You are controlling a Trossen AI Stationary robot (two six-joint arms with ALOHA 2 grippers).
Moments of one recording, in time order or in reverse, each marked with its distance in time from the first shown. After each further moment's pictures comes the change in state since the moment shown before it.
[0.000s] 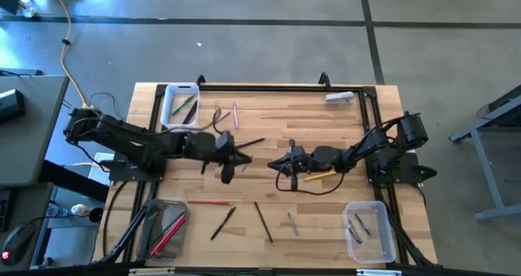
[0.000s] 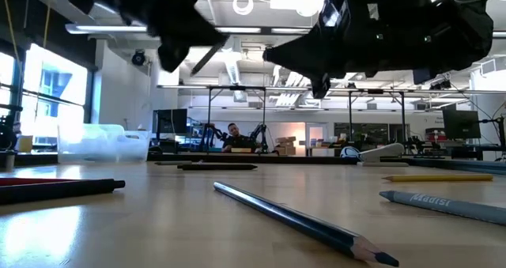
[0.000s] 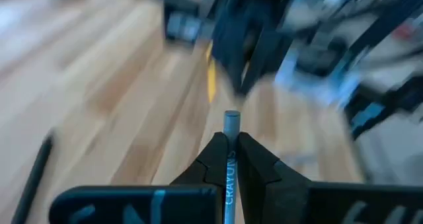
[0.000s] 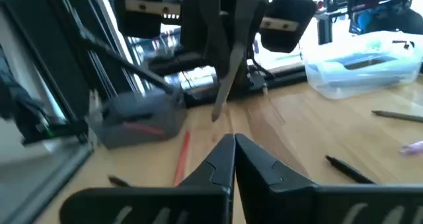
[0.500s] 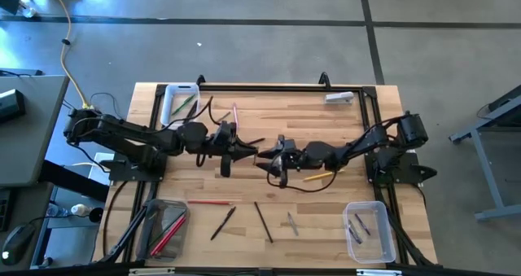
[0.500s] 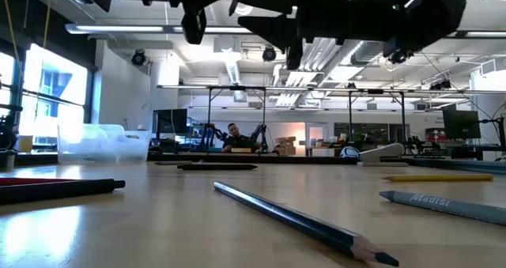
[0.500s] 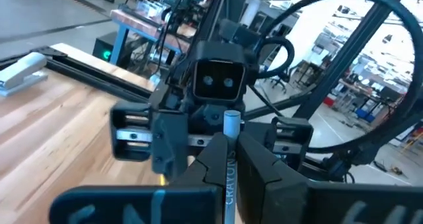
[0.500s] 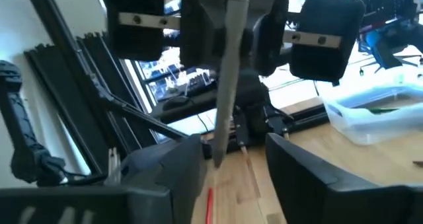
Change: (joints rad) left arm 0.057 0.006 0.002 0.370 0.106 0.012; right arm -0.009 0.000 0.197 -0.070 0.003 0.076
